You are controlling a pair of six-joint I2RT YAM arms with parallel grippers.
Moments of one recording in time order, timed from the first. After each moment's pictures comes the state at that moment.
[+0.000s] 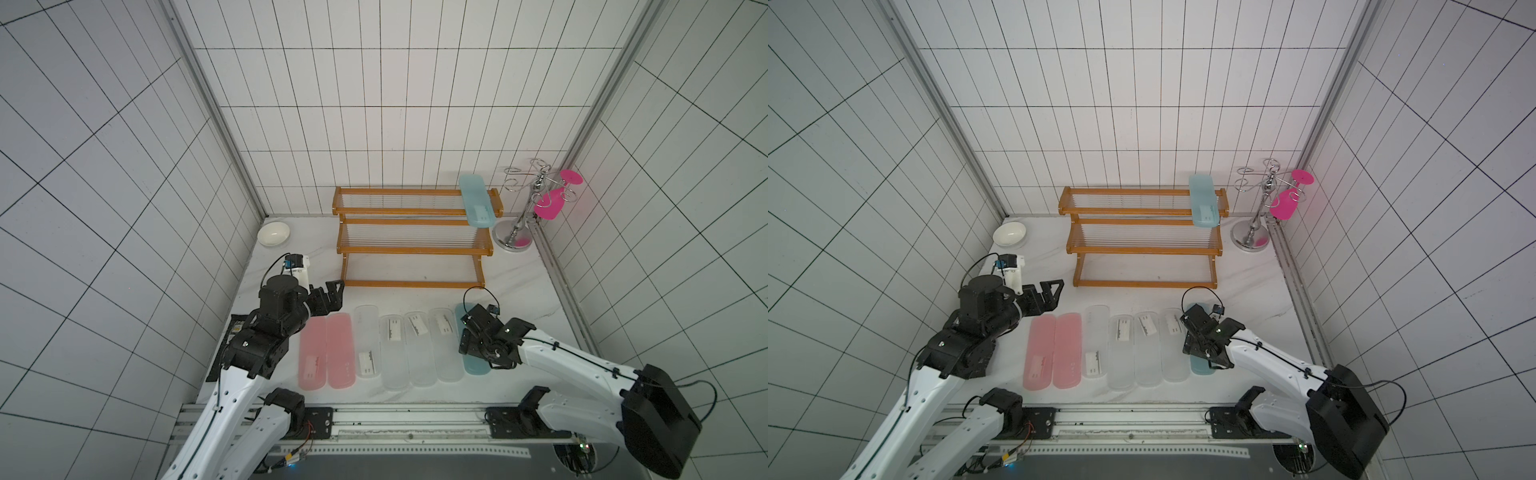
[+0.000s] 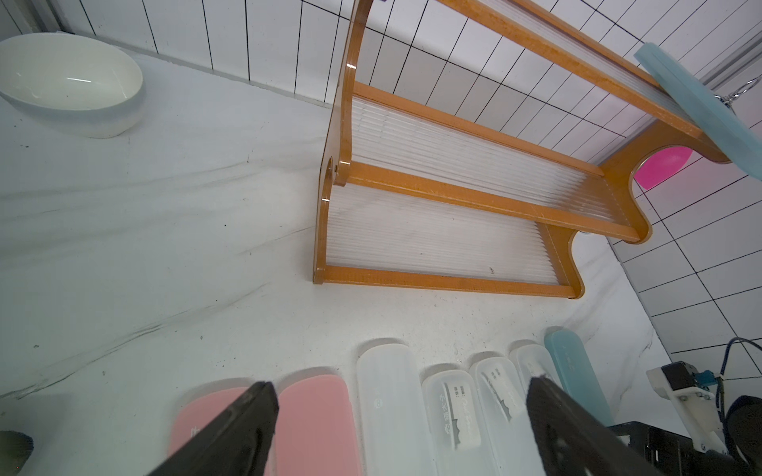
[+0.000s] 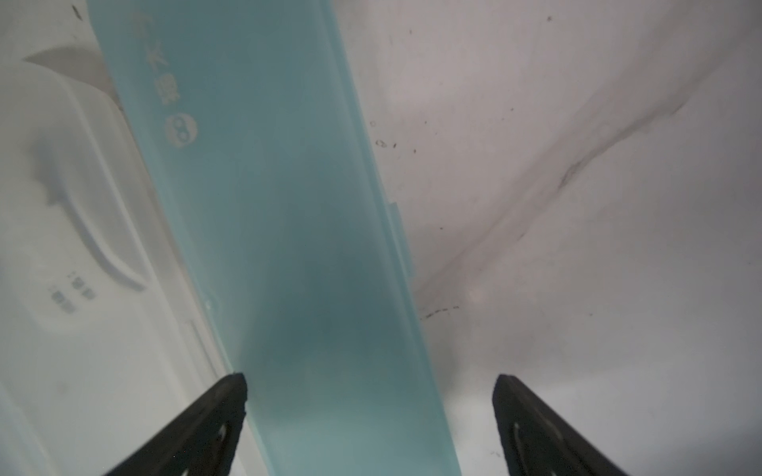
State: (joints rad) left arm -0.28 0.72 0.83 -0.60 0.09 -0.43; right arm 0.79 1.15 0.57 -0.79 0.23 0.93
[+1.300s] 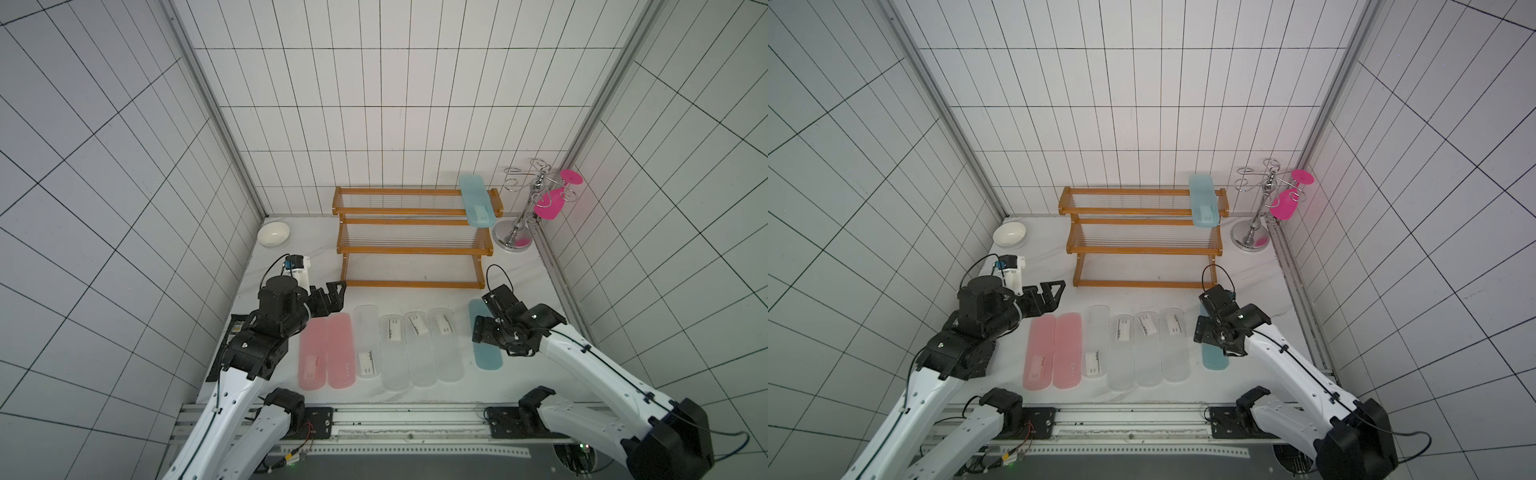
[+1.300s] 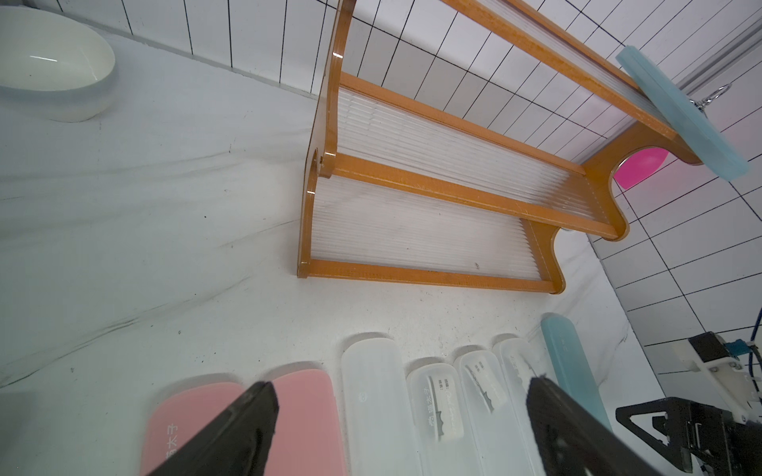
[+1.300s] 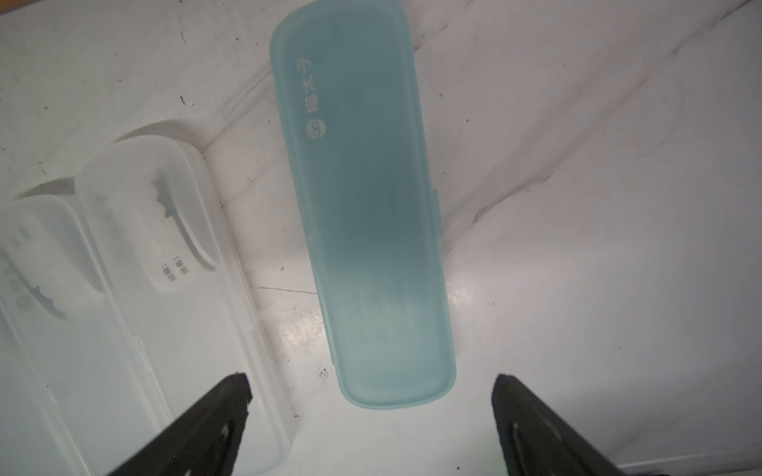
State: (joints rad) left arm -0.28 0.71 0.82 -0.60 0.13 -0.46; right arm 0.61 1.05 0.75 -1.01 0.16 0.73
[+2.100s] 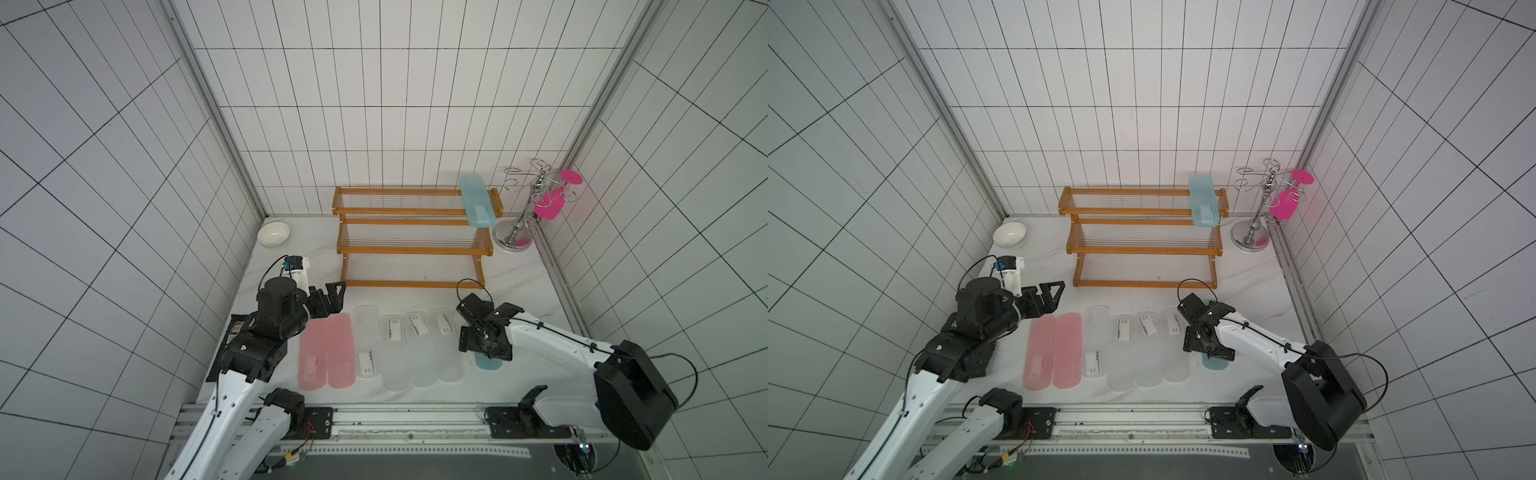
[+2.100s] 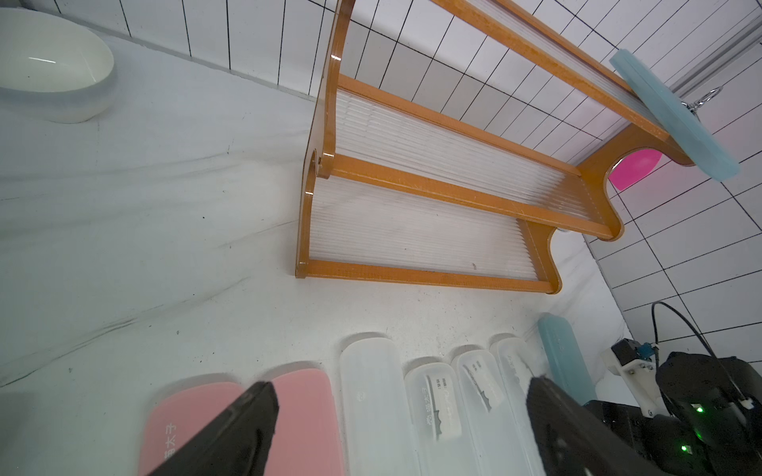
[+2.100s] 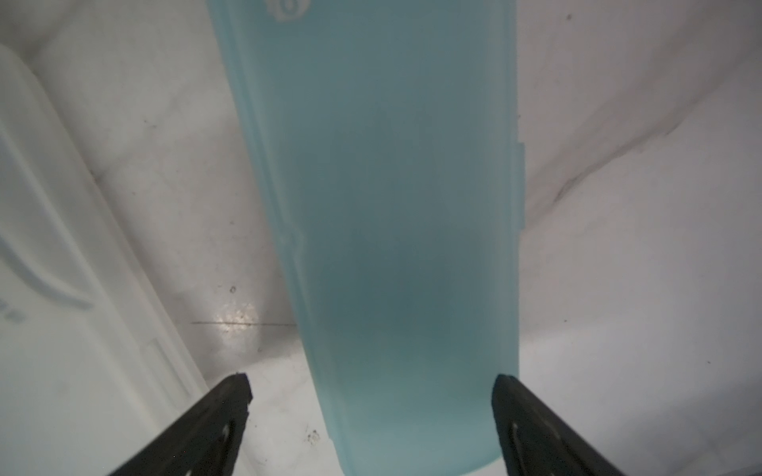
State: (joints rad) left arm -0.28 0.70 0.82 -0.60 0.13 -0.46; right arm 0.74 1.32 0.69 -0.87 0.18 0.84
